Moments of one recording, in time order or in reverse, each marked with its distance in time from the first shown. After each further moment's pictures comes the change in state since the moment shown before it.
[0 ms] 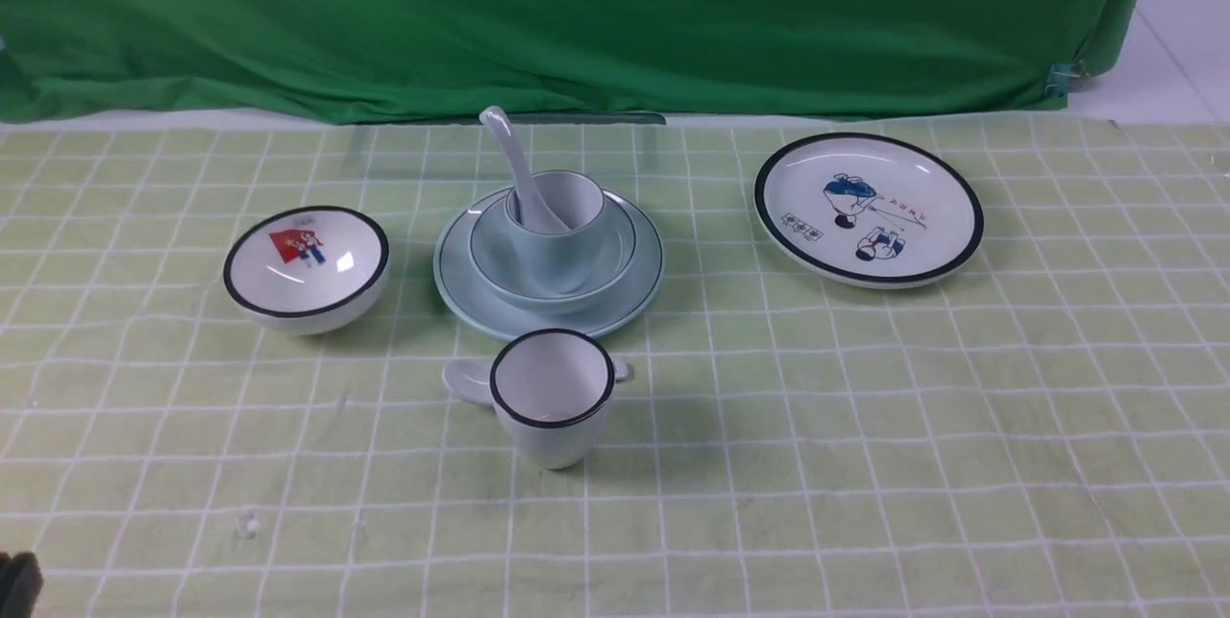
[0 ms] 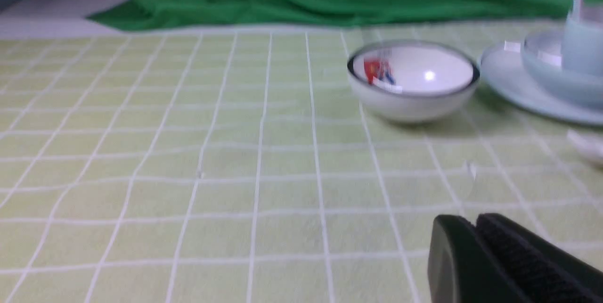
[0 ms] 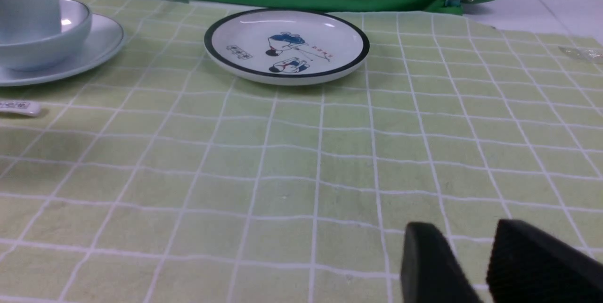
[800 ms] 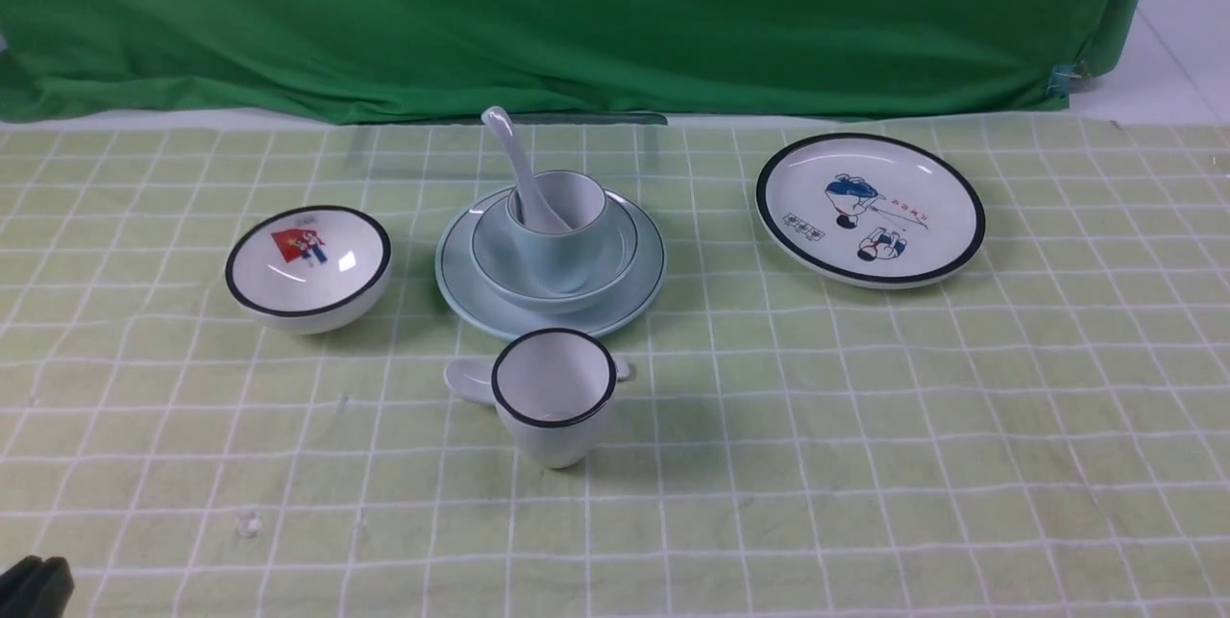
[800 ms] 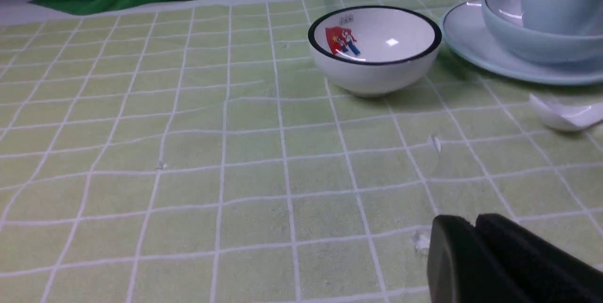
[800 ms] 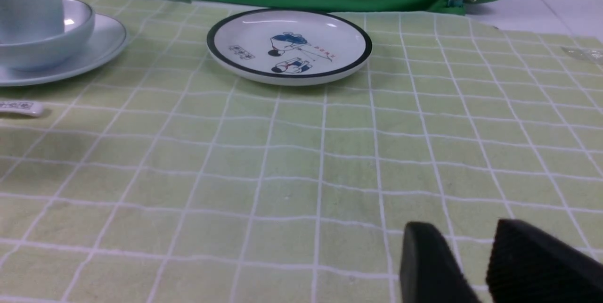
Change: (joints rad) right arm 0.000 0.000 0.000 0.000 0.000 0.001; left arm -0.104 0.000 0.003 0.077 -0.015 -0.142
